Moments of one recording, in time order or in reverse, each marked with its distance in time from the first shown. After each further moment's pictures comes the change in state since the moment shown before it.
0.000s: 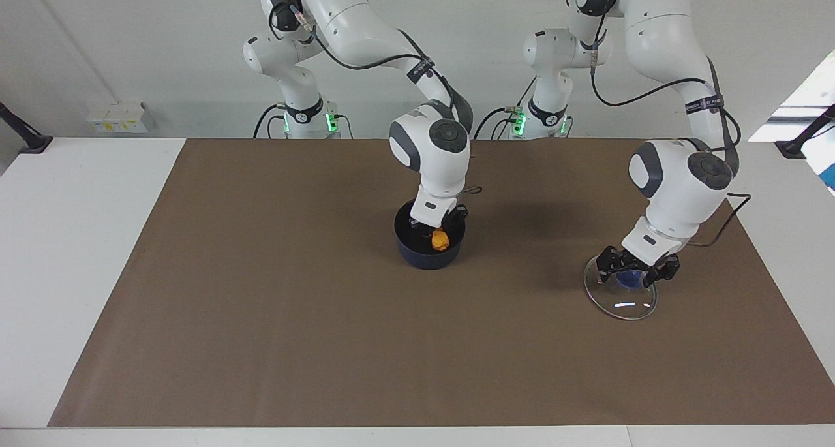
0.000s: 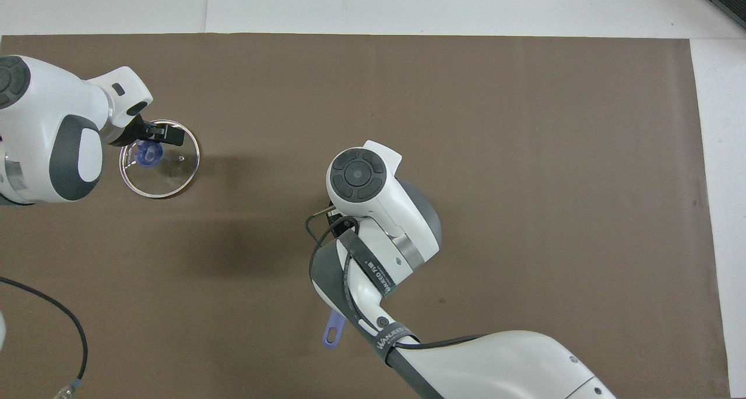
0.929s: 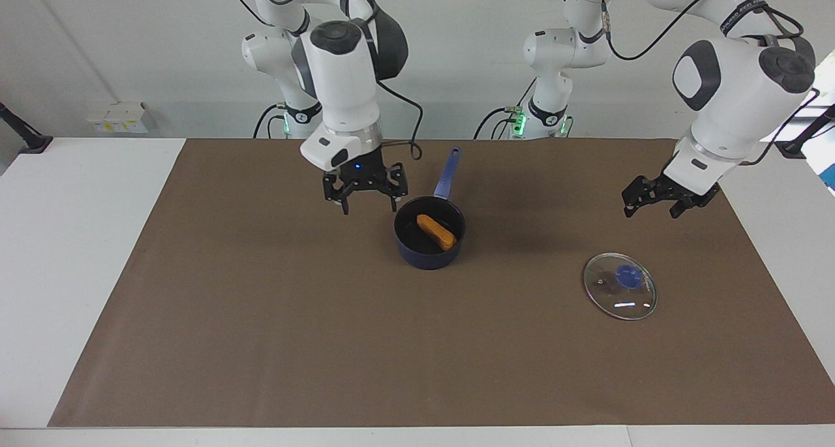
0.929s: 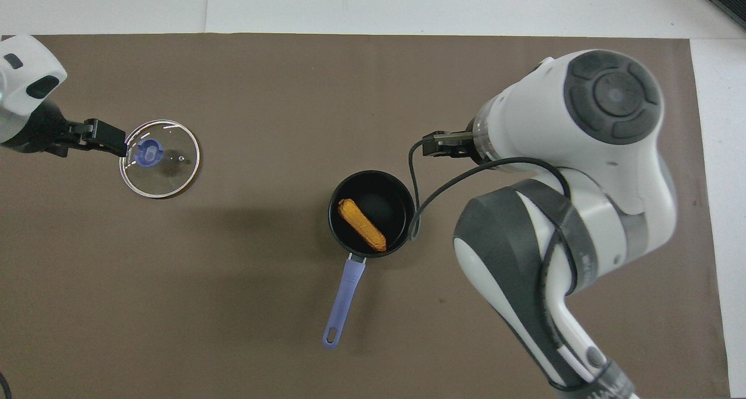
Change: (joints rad) left arm 0.003 -0.216 0.021 0.144 0.000 -0.477 -0.092; right arm -0.249 -0.366 -0.027 0.019 0.001 -0.213 0.058
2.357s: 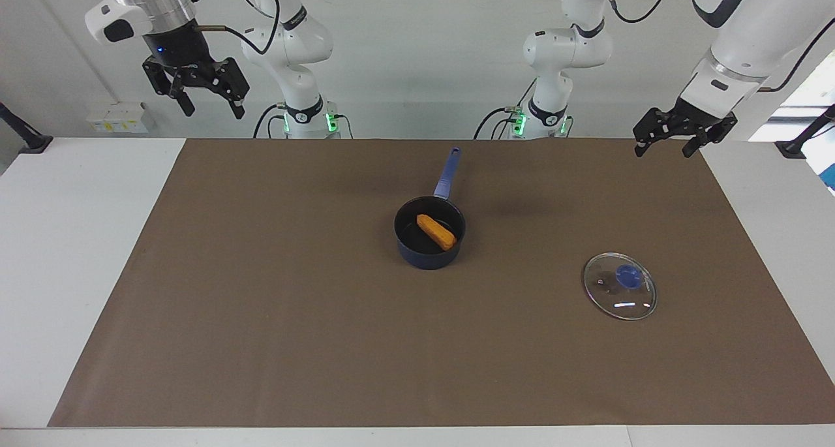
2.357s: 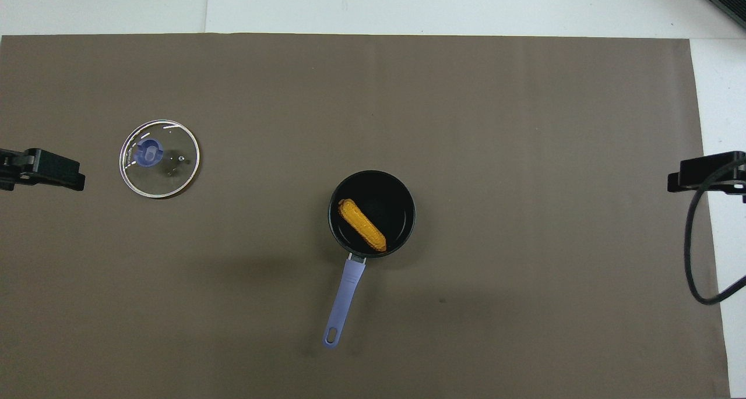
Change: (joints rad) left arm 0.000 -0.133 0.002 0.030 0.005 -0.191 -0.003; right arm -0.318 -0.235 -0.050 0.080 0.031 -0.432 -0.229
